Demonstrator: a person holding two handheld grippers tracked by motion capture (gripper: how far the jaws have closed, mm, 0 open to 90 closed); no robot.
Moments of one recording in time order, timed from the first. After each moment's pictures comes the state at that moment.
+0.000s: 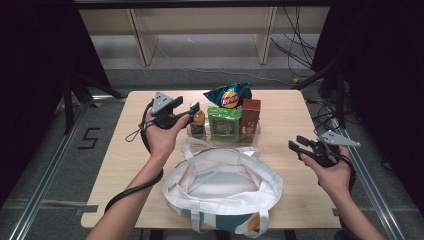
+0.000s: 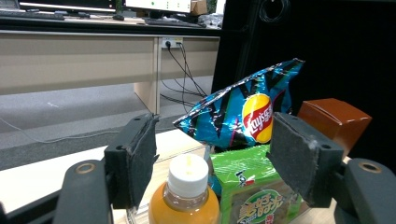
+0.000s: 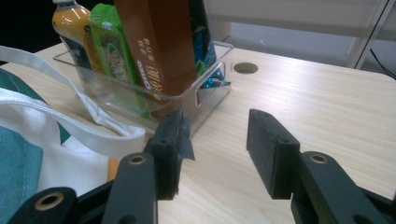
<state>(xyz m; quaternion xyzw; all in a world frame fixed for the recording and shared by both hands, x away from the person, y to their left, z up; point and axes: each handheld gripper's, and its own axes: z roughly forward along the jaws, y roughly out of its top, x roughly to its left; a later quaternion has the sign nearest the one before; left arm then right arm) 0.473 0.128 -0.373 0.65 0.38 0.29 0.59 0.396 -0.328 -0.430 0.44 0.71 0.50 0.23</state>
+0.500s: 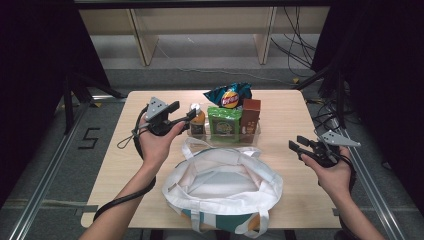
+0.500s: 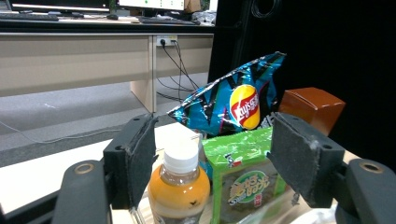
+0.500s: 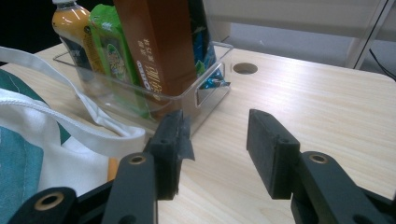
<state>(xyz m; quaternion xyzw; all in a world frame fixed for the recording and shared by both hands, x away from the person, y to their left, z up) 0.449 0.139 -0.369 0.66 0.36 0.28 0.59 0.395 -0.328 -0.430 0.44 0.71 0.50 0.23</state>
